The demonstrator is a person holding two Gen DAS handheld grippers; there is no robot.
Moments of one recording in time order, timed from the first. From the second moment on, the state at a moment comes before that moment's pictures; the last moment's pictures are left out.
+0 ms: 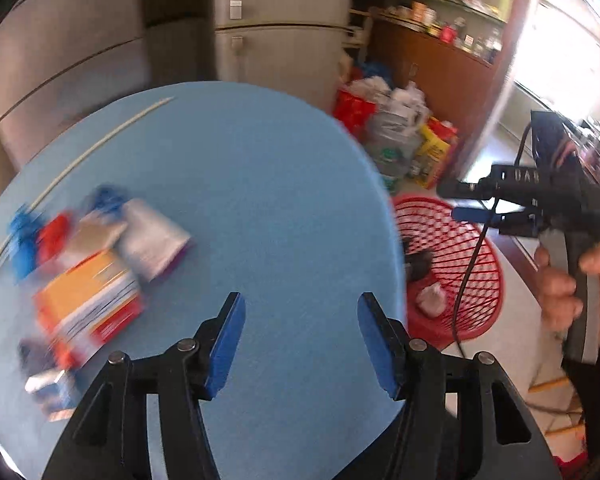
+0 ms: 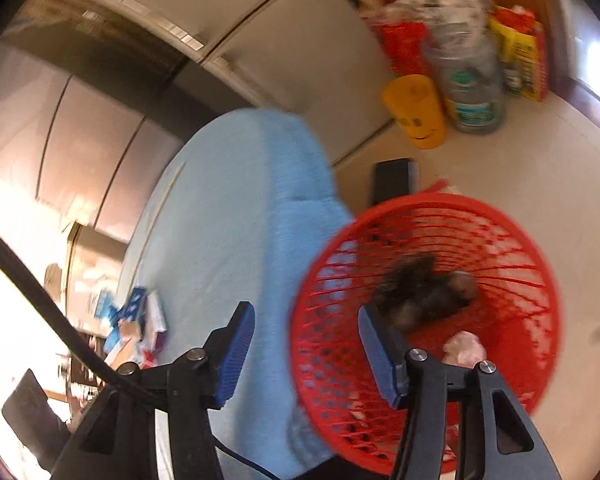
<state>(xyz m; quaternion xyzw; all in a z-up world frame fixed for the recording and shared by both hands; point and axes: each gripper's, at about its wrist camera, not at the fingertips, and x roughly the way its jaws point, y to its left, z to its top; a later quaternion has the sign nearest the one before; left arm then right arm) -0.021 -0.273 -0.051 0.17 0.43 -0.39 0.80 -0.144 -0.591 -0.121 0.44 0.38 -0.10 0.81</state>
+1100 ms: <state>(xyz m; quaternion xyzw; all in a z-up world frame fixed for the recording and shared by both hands) 0.067 -0.065 -0.078 0.02 0.48 -0.16 0.86 0.055 -0.319 -0.107 0.28 0.44 0.17 0.83</state>
